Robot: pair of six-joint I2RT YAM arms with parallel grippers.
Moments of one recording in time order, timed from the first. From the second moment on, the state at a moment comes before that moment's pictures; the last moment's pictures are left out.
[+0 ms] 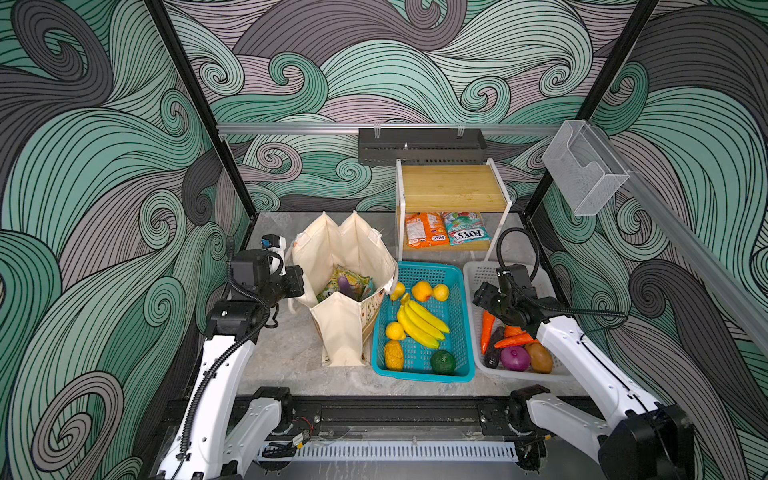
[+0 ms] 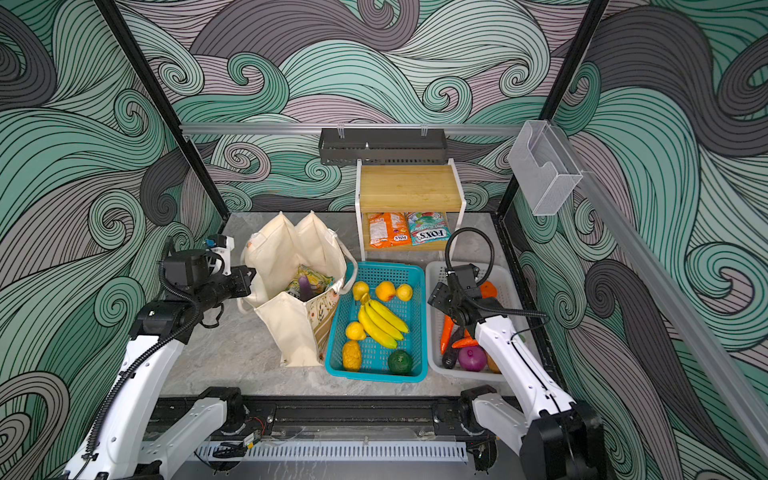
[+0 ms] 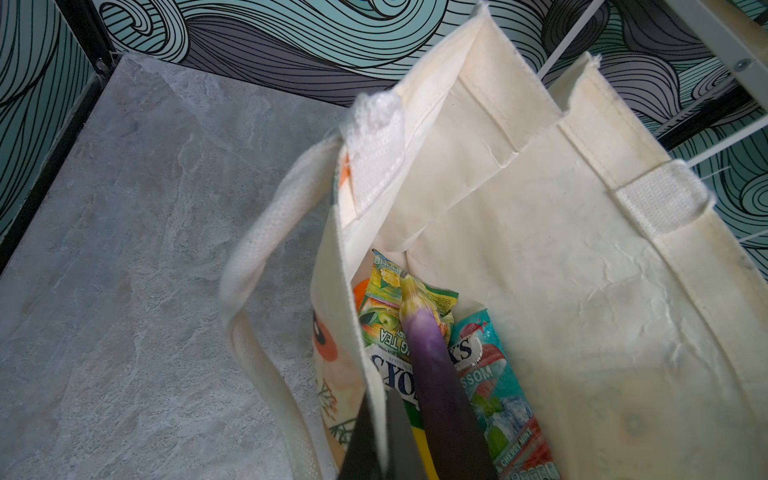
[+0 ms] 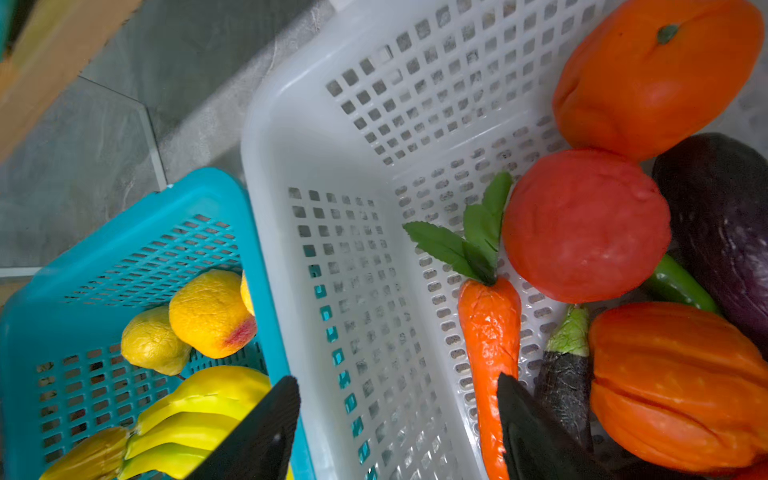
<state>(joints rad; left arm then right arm) -0.03 0.88 1.00 -0.73 0.21 -0.22 0.23 1.07 0.75 -0.64 0.09 0.70</state>
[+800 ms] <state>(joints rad) -0.03 0.88 1.00 -0.73 0.21 -0.22 0.13 1.30 0.66 -0.51 0.05 0.72</state>
